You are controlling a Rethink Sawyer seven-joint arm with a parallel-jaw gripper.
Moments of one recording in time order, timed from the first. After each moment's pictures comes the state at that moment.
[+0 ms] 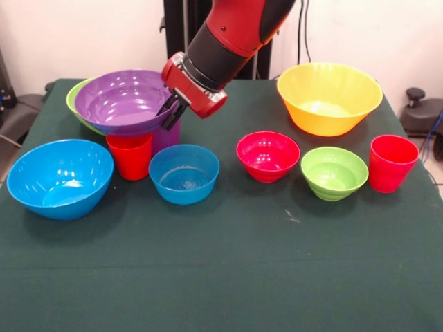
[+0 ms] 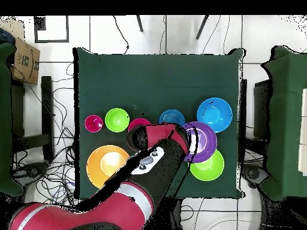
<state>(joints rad) 0.16 -0.28 -0.58 1.50 -0.12 0.40 2.36</state>
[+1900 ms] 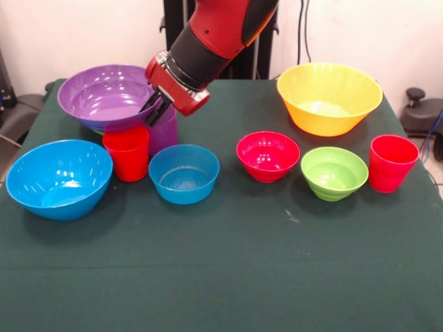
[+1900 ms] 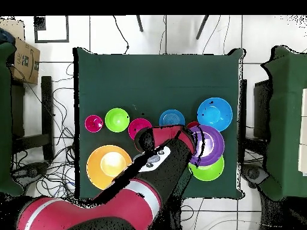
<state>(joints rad) 0.12 -0.27 -0.58 1.49 -0.19 0.40 2.36</state>
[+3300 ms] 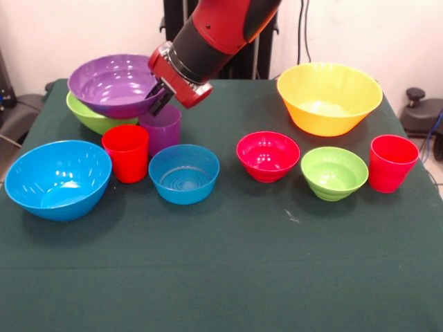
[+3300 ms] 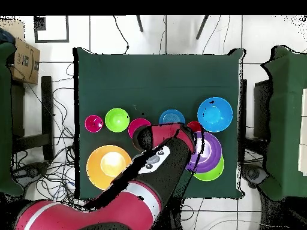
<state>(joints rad) 0.12 -0.30 -0.57 1.48 -0.19 0.53 2.36</state>
